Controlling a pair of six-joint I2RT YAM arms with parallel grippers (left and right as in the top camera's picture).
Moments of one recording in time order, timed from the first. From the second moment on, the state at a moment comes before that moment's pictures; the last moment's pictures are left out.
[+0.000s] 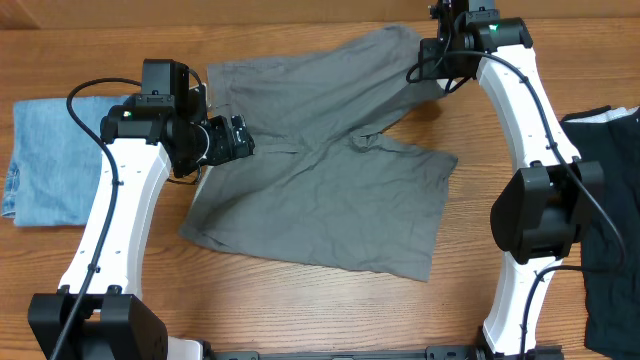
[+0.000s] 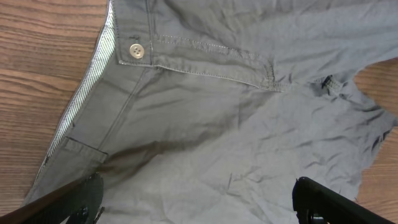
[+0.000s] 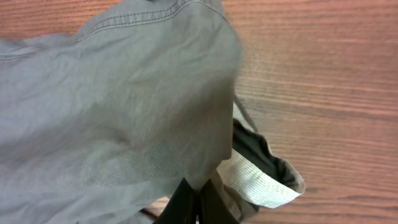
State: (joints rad) left arm -0.03 1.61 1.41 -1.02 0.26 -0.32; right arm 0.11 2.19 2.08 -0.94 -0.08 0.07
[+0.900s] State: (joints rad) left arm -0.03 1.61 1.41 -1.02 0.26 -0.32; right arm 0.11 2.40 2.08 -0.97 0.07 0.04
